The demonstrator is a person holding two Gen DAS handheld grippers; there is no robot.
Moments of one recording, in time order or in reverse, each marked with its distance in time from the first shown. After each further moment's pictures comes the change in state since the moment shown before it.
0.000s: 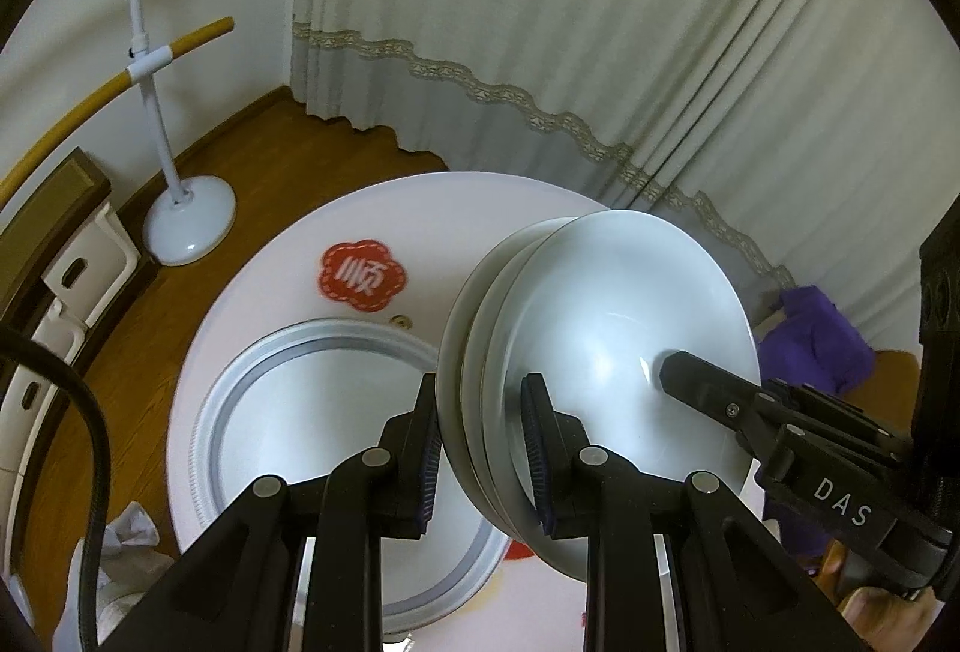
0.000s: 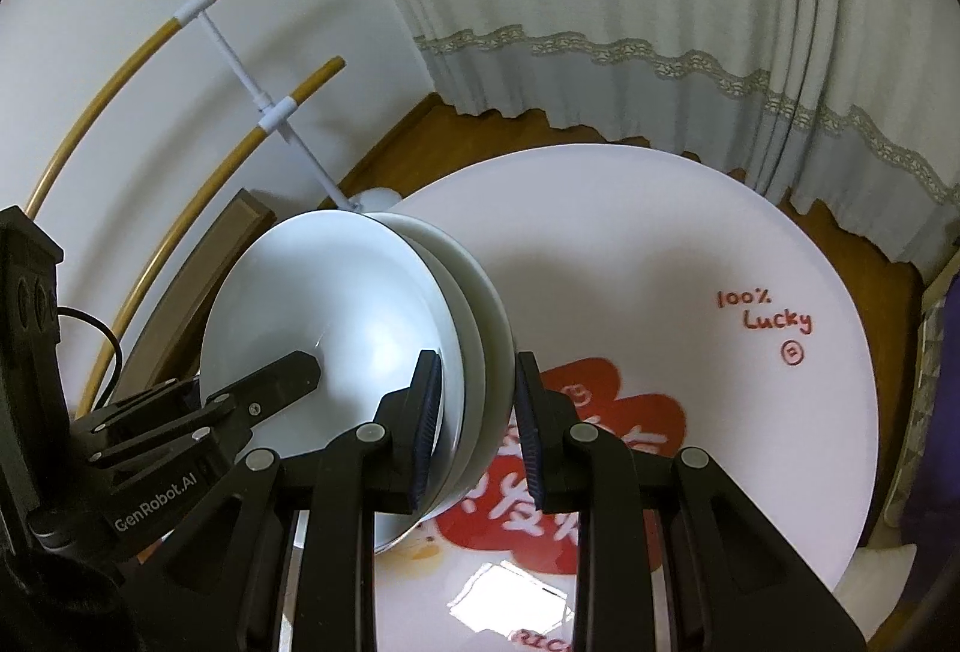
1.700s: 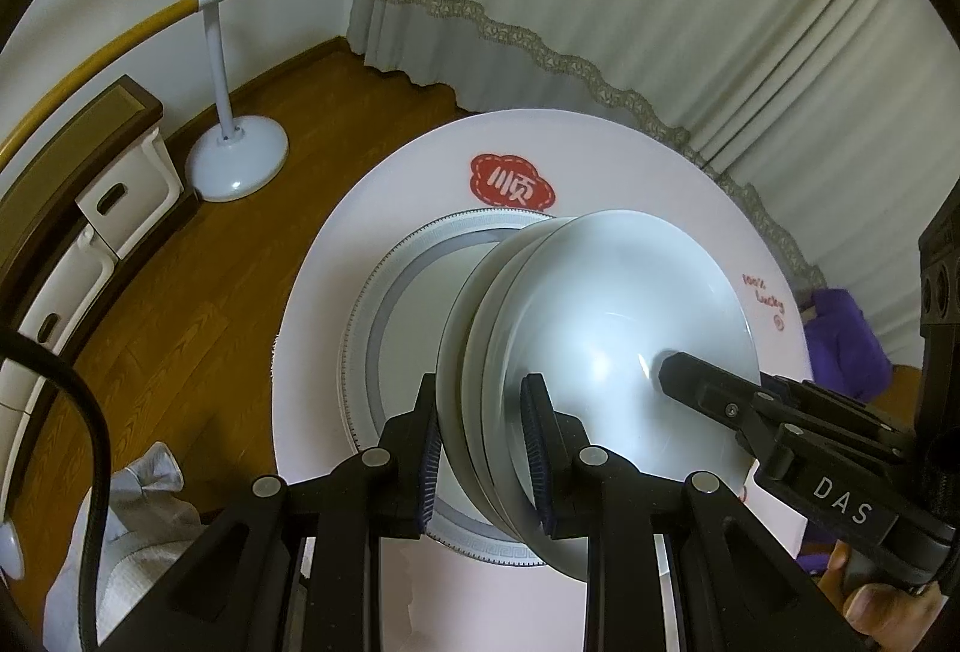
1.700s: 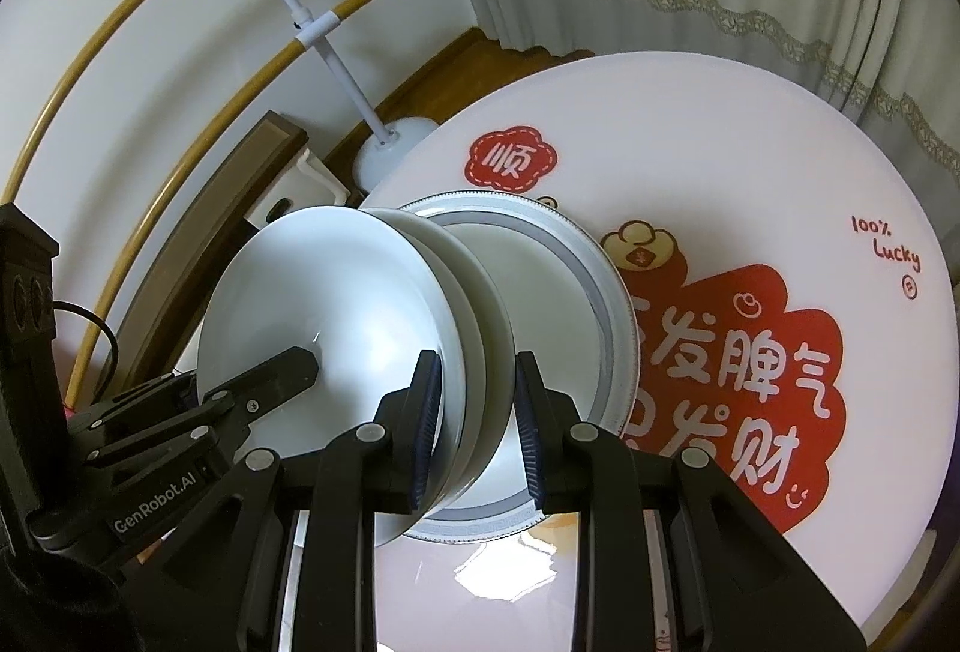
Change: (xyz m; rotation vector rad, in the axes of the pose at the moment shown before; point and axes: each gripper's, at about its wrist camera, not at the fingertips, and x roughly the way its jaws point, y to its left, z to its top) left arm -0.018 0.105 -0.043 -0.098 0.072 0.047; right arm 0.071 0.083 -0.050 -0.055 0.138 0.025
